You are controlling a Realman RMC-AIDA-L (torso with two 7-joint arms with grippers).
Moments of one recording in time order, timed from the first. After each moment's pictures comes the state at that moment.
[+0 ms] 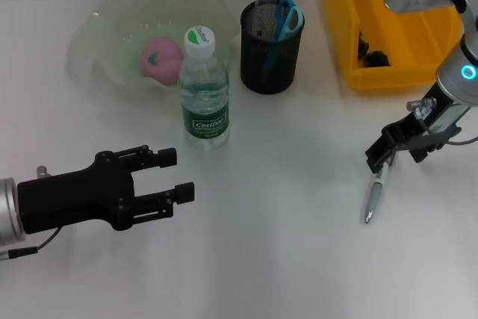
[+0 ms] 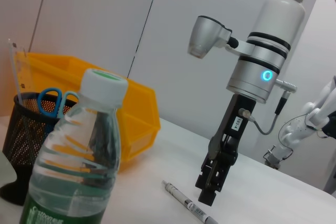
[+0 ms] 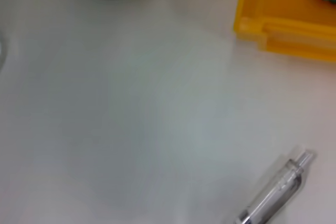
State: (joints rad) left arm -0.28 -2.04 1.02 0.64 1.66 1.62 -1.31; right arm 0.87 2.08 -1.18 -0.93 -2.84 -1.61 2.96
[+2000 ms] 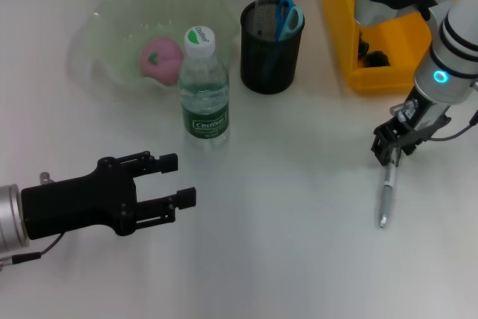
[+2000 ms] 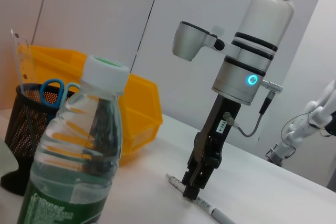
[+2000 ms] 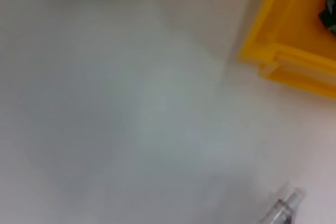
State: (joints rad) left arm -0.28 -2.05 1.02 0.61 1.66 1.61 -1.28; right arm 0.96 2.09 -1.27 -0.75 -2.90 -1.46 2.96
